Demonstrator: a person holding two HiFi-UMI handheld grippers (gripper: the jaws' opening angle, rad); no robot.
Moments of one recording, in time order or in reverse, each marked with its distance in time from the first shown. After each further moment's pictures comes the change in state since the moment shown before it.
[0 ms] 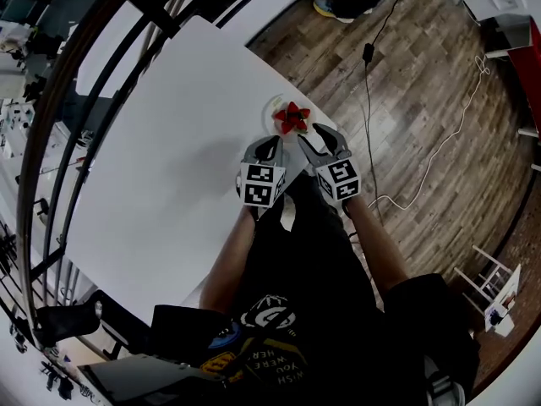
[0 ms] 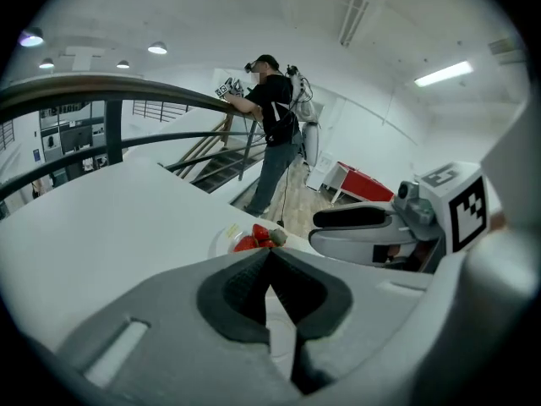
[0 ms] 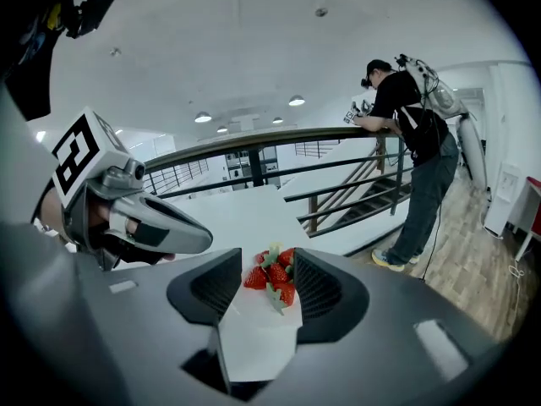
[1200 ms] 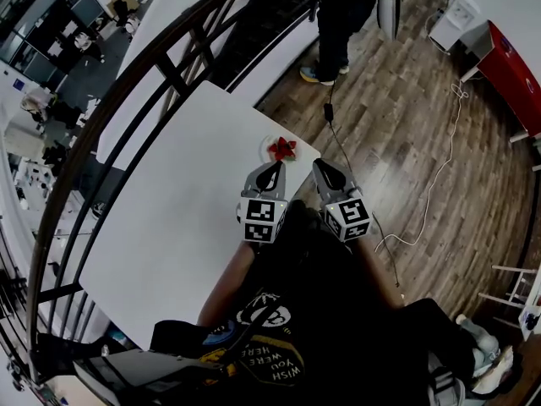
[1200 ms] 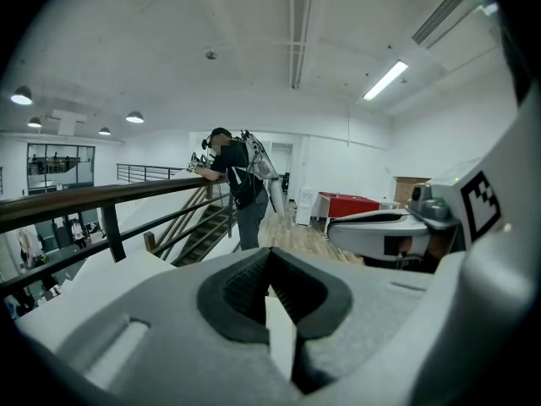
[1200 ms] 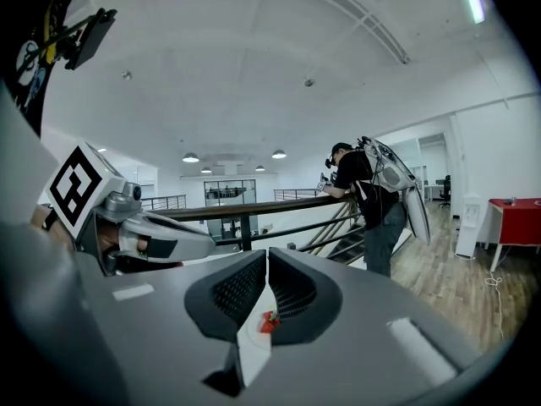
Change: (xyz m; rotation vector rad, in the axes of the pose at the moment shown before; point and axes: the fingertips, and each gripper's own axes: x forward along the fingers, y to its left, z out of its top) left arm -0.156 -0.109 0.100 0.256 -0.324 -0.008; right arm -0.192 0.055 0.119 -0.005 -0.348 -0.183
